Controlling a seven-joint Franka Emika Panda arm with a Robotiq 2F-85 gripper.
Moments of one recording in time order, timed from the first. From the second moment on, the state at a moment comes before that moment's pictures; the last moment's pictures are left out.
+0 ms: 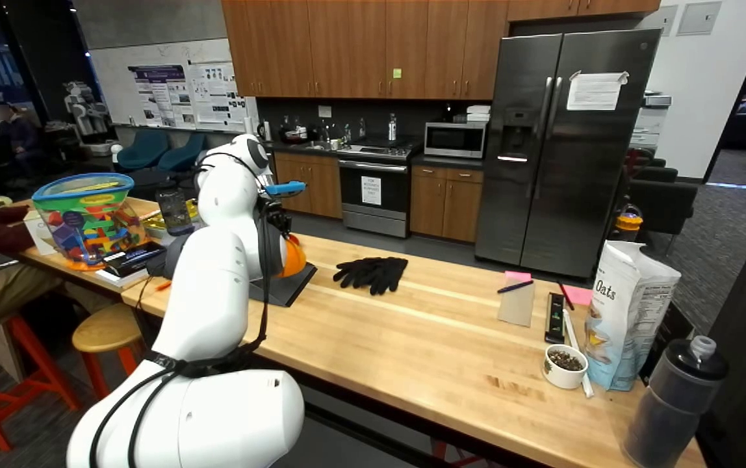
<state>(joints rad) 0.69 1.09 0.01 -0.37 -0.28 1.07 -1.02</state>
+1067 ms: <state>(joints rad) 0.69 1.09 0.03 -0.37 -0.27 1.13 -1.07</state>
